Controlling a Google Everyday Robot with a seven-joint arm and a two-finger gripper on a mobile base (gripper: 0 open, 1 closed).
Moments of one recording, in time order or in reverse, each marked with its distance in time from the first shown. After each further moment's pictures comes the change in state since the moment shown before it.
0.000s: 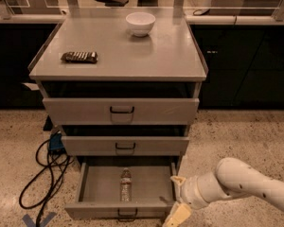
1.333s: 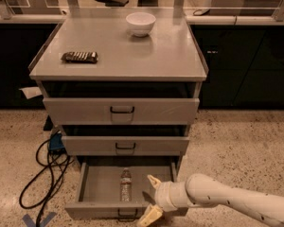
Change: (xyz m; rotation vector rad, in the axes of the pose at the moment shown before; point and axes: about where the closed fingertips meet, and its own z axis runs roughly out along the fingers) arm -0.018 -0.026 0.124 0.073 -0.140 -0.160
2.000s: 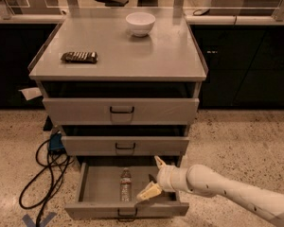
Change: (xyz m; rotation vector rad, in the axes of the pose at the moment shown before) arm -0.007 -0.103 0.001 0.230 -0.088 0.051
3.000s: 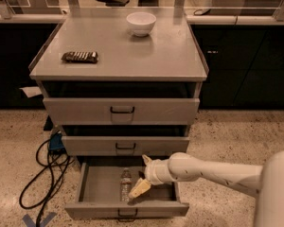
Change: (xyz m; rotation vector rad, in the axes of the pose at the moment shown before) arm 0.000 -0.001 0.058 -0.104 0.123 -0.053
